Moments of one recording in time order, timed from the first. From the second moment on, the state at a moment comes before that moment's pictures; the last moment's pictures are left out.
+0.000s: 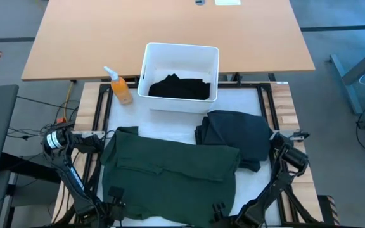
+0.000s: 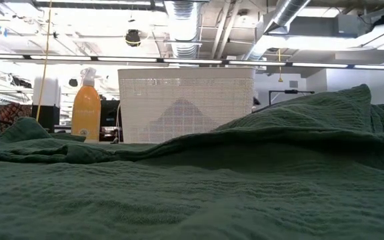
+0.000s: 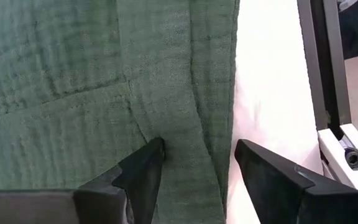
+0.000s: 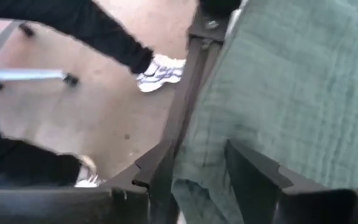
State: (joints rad) left arm -1.15 1.82 1.06 -0.63 -0.16 -0.93; right arm 0.95 2.12 1.40 -0.30 0.39 0.57
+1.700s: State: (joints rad) left arm -0.54 1.75 1.22 -1.47 -0.57 -0.55; right arm 0.63 1.72 1.39 -1.31 0.58 1.06
